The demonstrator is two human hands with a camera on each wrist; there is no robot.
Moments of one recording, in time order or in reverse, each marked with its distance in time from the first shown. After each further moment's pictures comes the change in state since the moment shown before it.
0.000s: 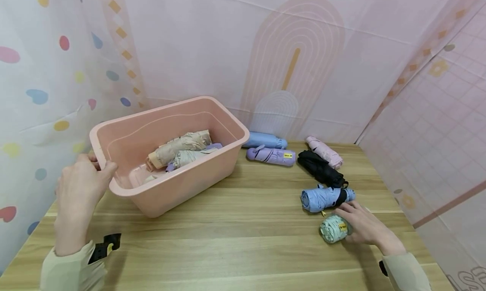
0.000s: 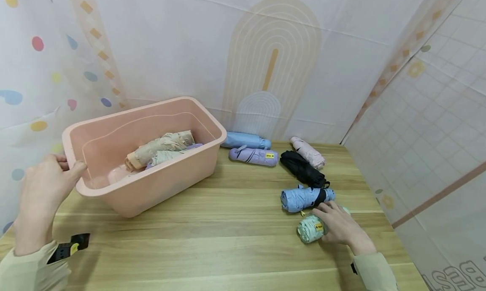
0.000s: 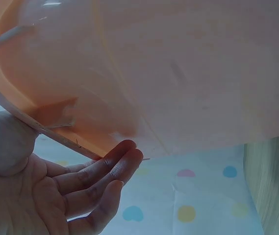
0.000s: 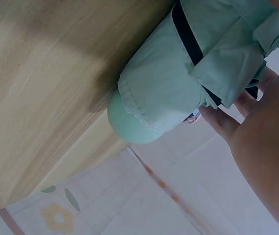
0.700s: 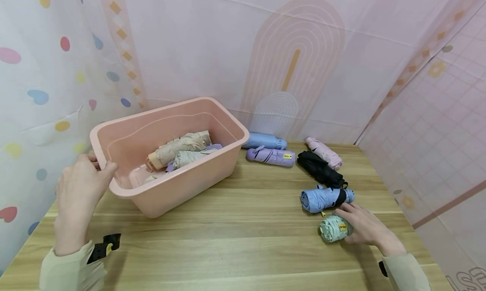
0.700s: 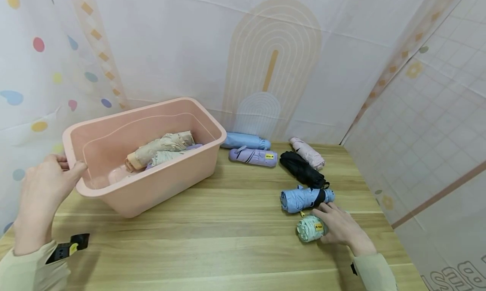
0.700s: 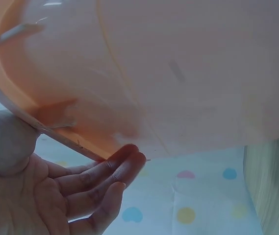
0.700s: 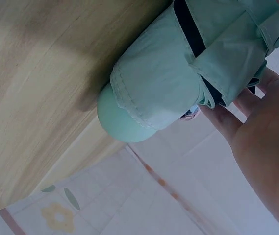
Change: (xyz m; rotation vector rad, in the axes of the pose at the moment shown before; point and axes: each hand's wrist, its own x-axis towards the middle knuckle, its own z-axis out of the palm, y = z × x) left_hand 0.001 -0.001 -0.001 -0.024 0.004 0.017; right_hand -0.001 0.000 -0.002 0.008 -0.048 0.047
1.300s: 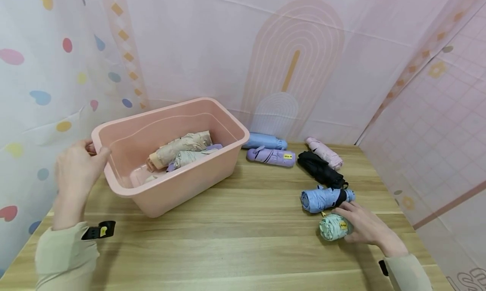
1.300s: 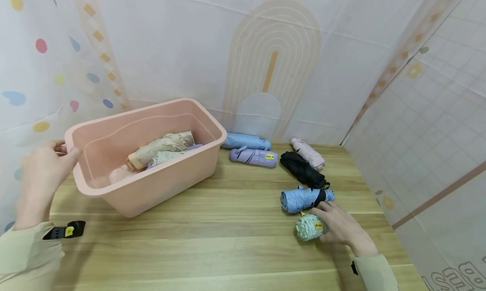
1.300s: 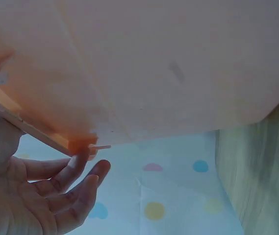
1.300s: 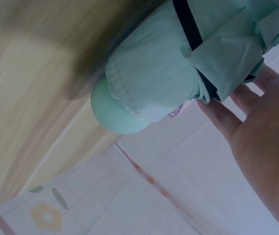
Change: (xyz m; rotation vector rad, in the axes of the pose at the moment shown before) left_hand 0.037 -0.013 0.000 -0.041 0.147 0.062; right_hand 0.001 -0.004 -0.008 0.026 0.061 -0.053
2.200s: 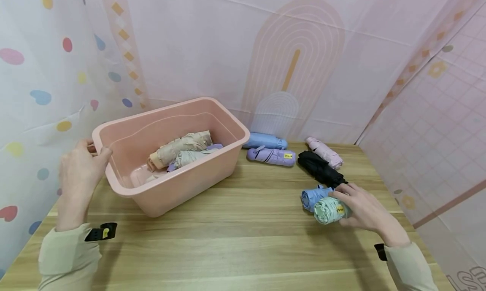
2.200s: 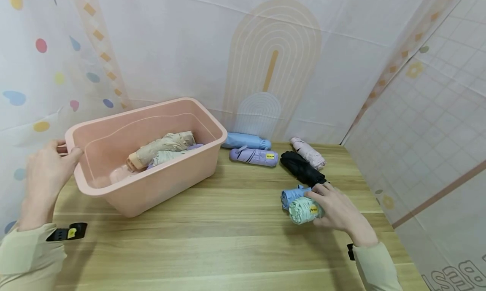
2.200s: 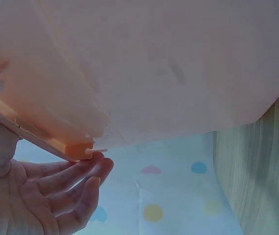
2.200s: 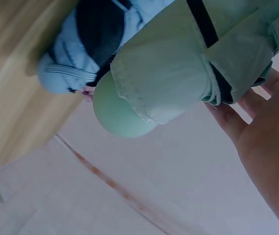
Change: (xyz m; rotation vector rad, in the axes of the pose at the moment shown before) left_hand 0.000 0.002 0.004 -0.018 -0.078 -0.103; right_hand 0.027 -0.014 -0.039 -0.089 0.201 -0.097
